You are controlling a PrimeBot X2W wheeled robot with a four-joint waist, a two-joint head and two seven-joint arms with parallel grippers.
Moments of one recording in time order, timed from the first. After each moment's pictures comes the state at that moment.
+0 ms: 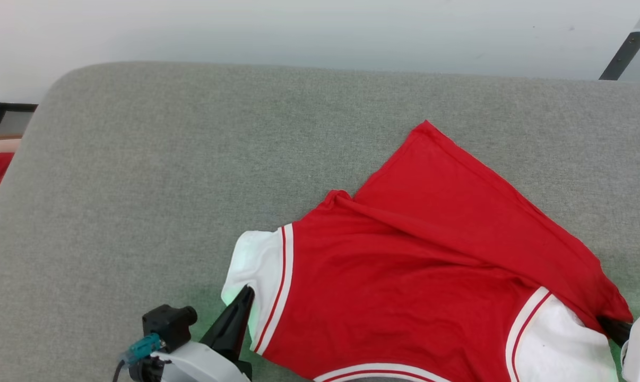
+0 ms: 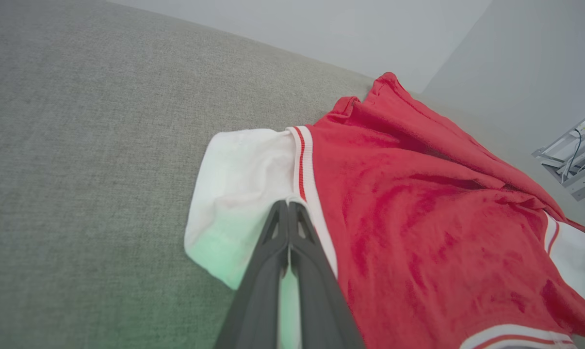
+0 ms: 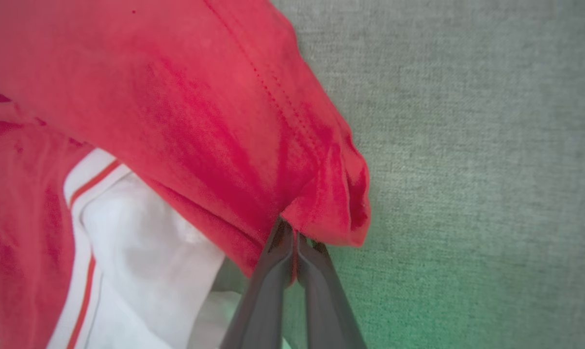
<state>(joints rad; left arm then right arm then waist) -0.17 0.32 -0.46 0.33 -0.69 -0.10 -0.25 -0.12 -0.50 0.04 0.26 0.69 0.13 0.63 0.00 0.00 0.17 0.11</state>
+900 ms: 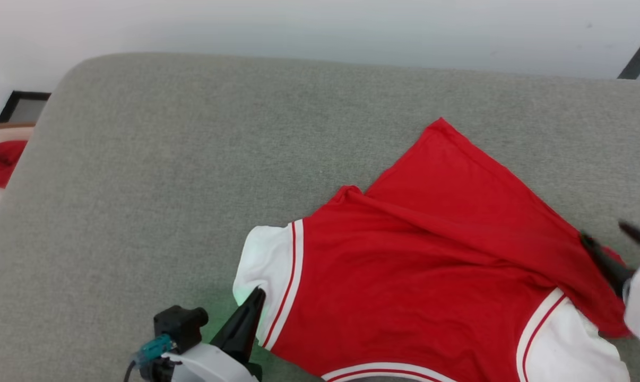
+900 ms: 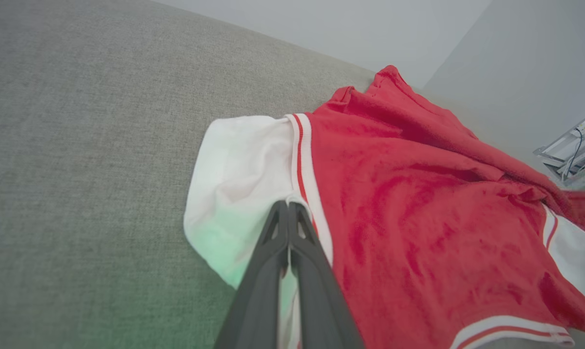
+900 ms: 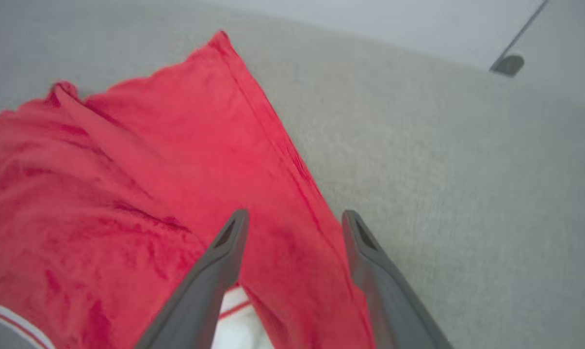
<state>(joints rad) -0.17 0.31 -0.48 0.32 -0.69 -0.10 -0.25 -0.16 -0.54 0.04 -0.10 0.55 0.13 0.61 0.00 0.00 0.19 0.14</state>
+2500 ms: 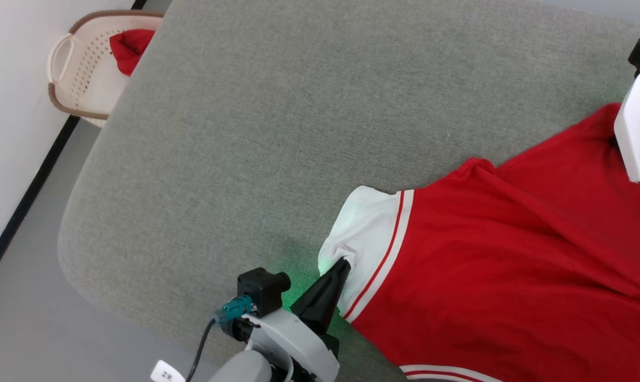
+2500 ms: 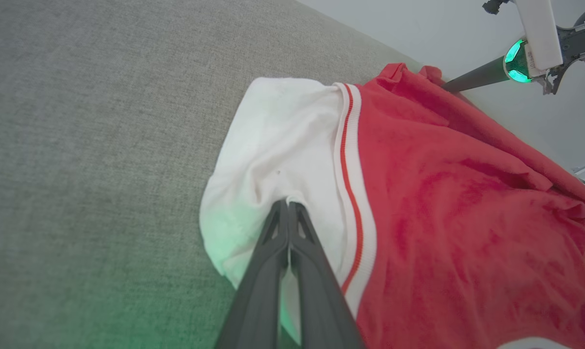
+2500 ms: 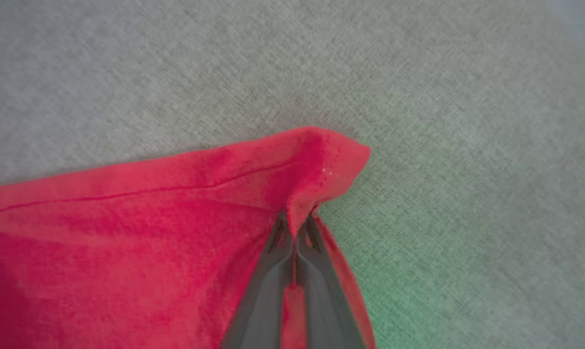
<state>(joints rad) -0.36 0.16 -0.66 0.42 -0.71 -0.13 -0.26 -1.17 -0.64 0.97 0.80 0.91 0.13 0.74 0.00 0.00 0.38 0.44</state>
